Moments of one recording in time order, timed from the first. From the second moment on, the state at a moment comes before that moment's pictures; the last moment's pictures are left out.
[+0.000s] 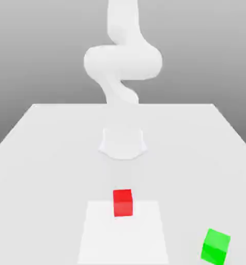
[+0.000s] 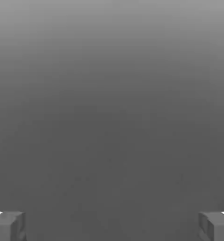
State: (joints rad) arm 0.01 -0.74 0.00 -2.36 -0.01 2.35 0.79
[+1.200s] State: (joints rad) arm 0.01 0.02 -0.01 -2.91 0.00 2.93 0.70
